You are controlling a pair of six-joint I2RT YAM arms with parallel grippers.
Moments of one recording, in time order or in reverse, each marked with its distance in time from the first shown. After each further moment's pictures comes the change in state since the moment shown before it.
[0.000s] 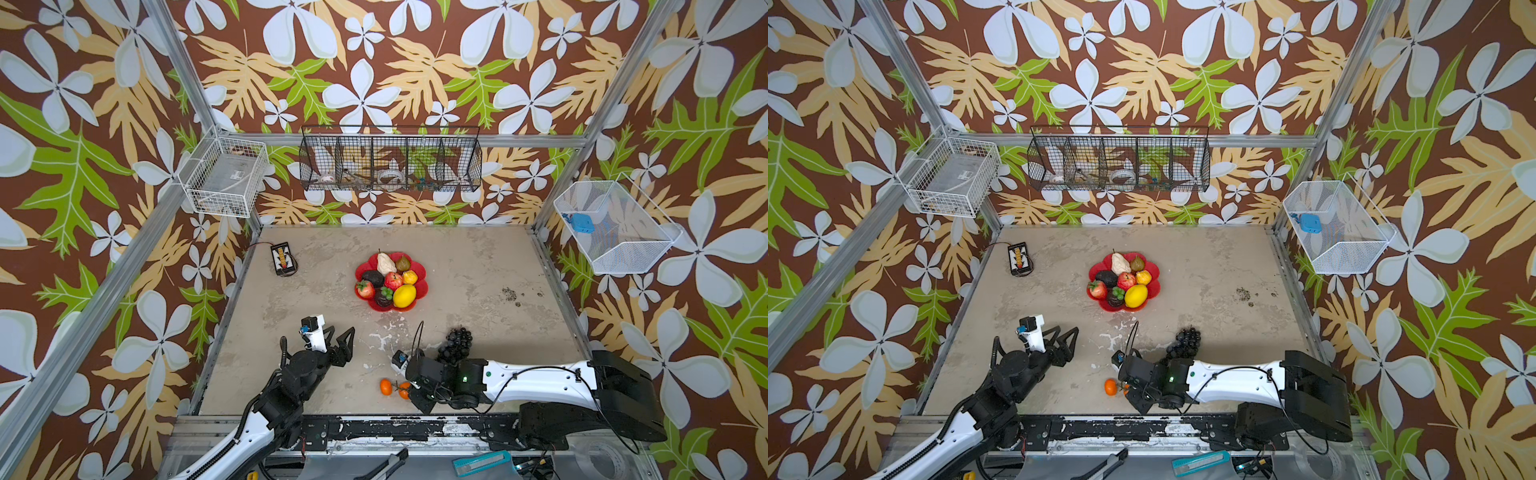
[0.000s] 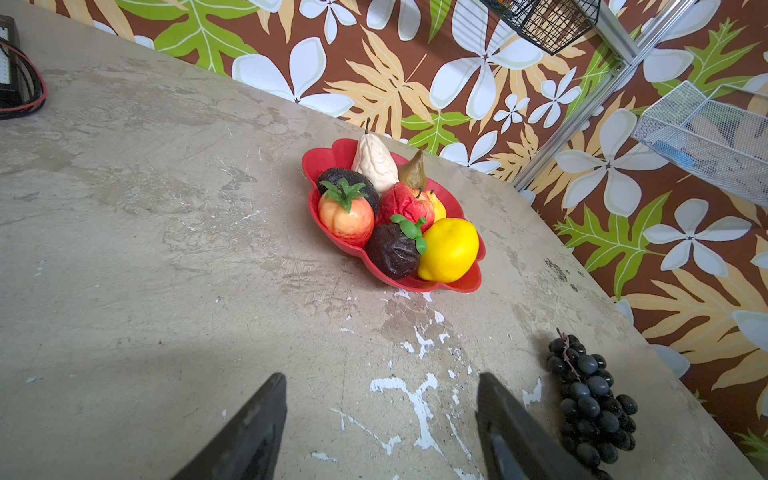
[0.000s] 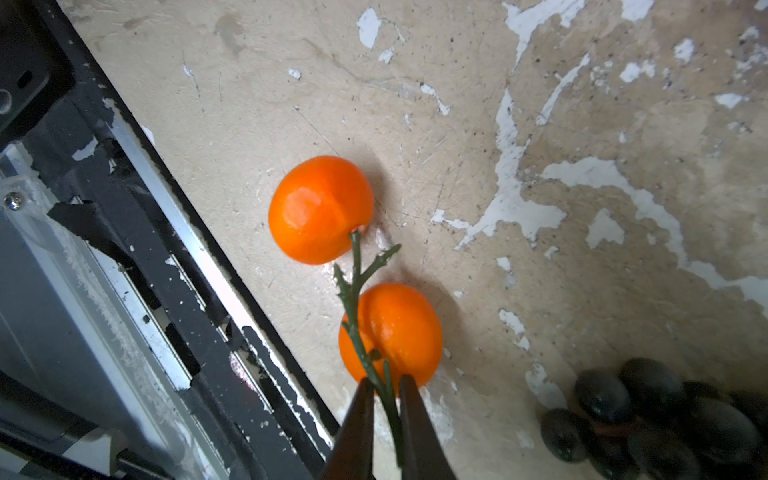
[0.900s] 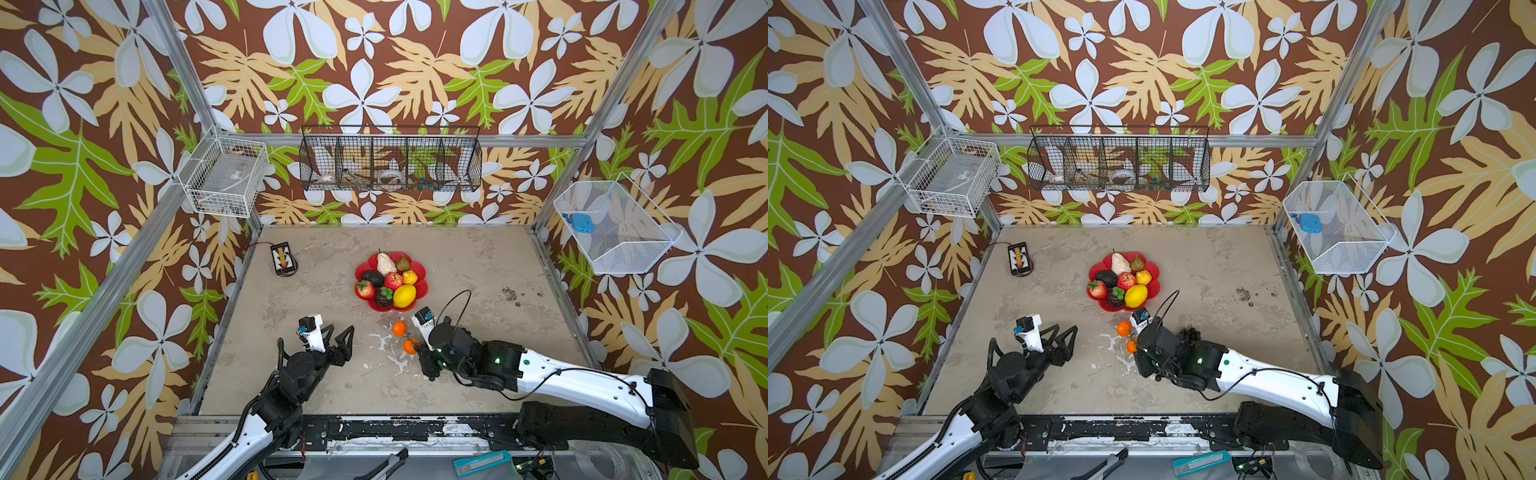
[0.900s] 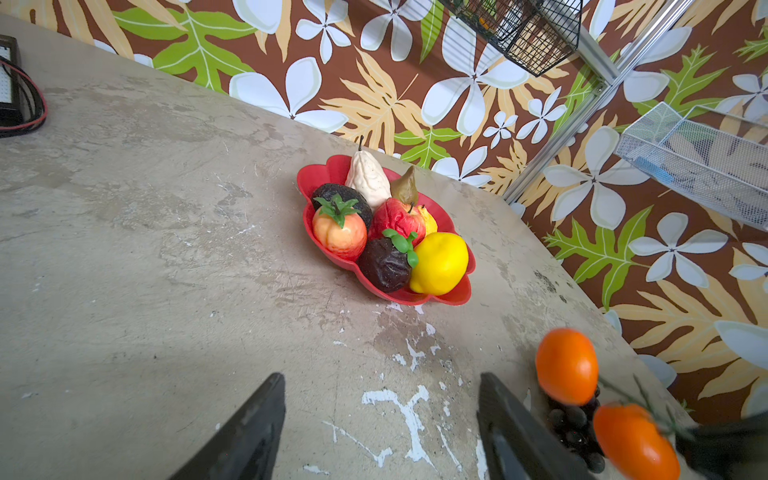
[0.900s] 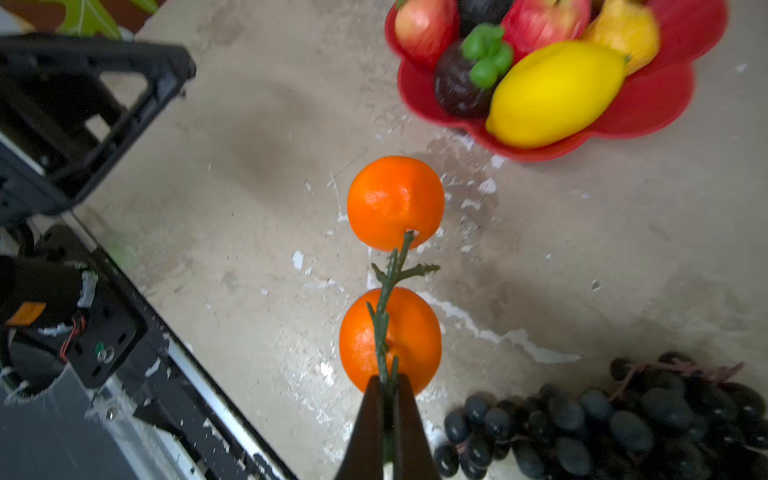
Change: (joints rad) left arm 0.000 -0.048 0.000 -0.004 -0.003 0.000; right arm -0.201 -0.218 0.100 -0.009 0.154 0.084
